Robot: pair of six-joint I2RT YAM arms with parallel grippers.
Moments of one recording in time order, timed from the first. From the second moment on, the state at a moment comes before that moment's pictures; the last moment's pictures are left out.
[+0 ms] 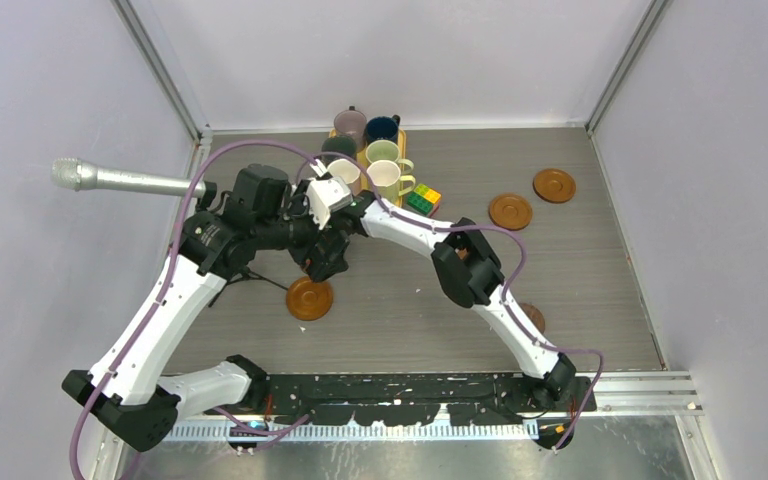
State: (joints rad) left arm -0.56 1.11 1.38 -0.99 0.39 0.29; right arm 0.89 2.48 2.15 -0.56 0.03 0.05
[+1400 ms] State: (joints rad) left arm -0.56 1.10 1.37 -0.98 0.39 0.29; right arm 0.82 1.81 1.14 -0.51 -0.15 -0.13
